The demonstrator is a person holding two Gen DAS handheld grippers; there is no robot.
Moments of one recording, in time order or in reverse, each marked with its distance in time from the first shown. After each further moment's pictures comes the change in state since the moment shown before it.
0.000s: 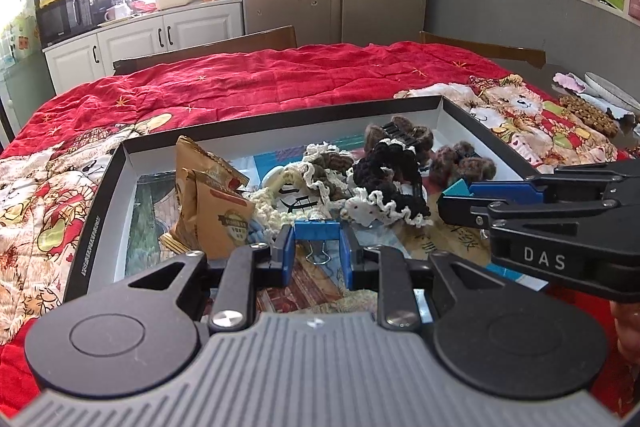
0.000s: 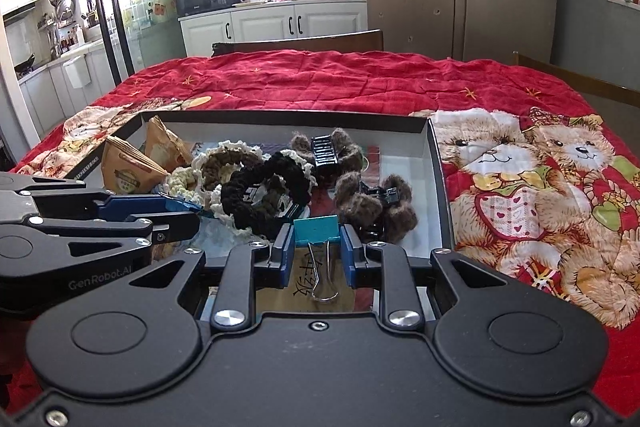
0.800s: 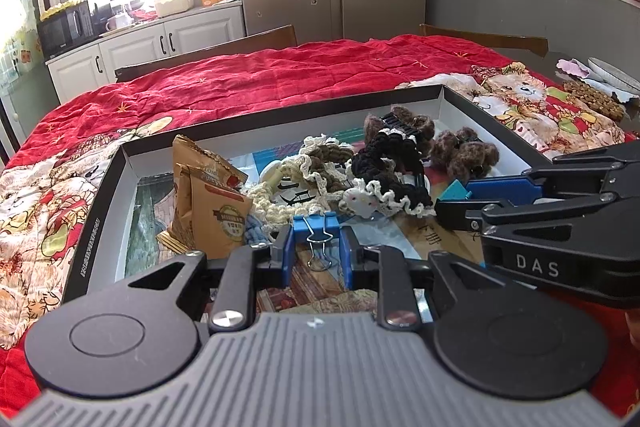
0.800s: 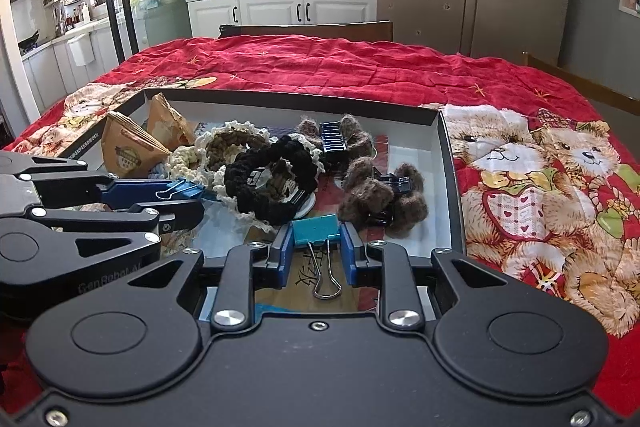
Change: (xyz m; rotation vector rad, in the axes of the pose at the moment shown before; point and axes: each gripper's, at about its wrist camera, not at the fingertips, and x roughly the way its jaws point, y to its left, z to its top) left arm 0.003 -0.009 -0.005 0.044 -0.003 0.032; right arm 0.006 0.007 -0.003 -0.059 0.032 -0.006
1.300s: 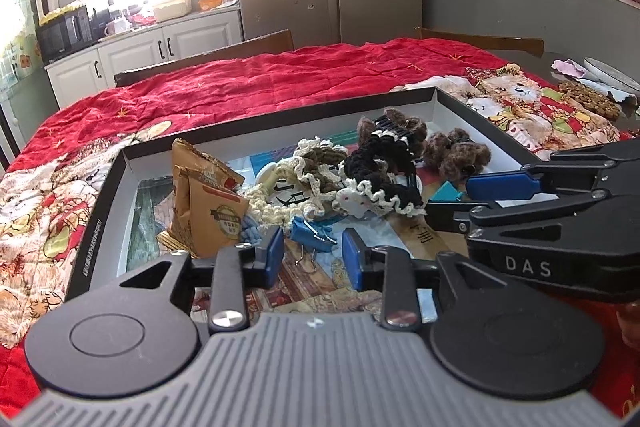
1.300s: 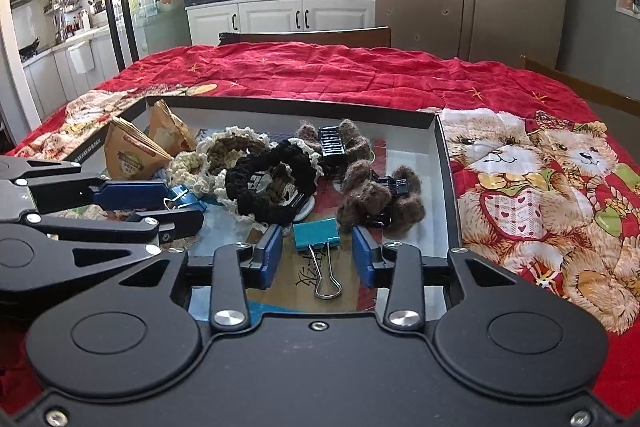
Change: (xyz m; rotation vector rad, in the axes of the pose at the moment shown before) left arm -0.007 -0.003 -0.001 0.009 -0.015 -0.002; right arm -0.005 -0.002 -0.002 0.016 -0.026 0.006
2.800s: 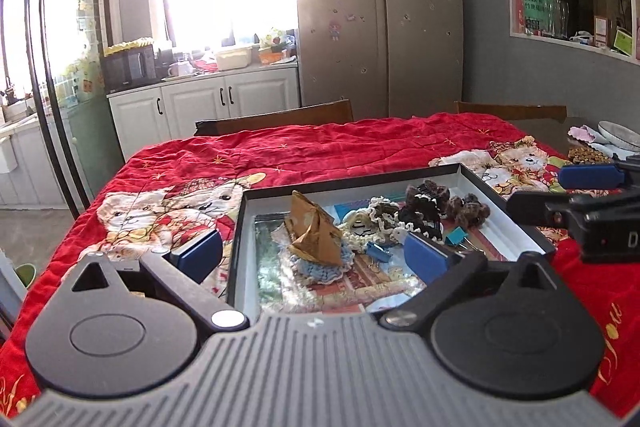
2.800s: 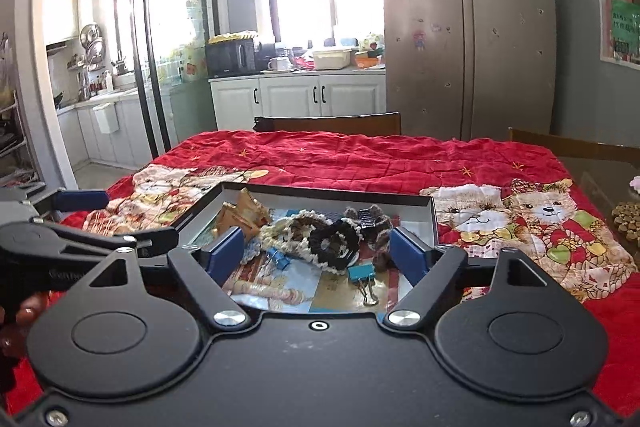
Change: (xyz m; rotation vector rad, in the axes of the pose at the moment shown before) left arm -0.135 0.032 -0.006 -0.083 -0.168 0.130; right arm -0.152 0.037 0.001 0.005 -0.219 0.043
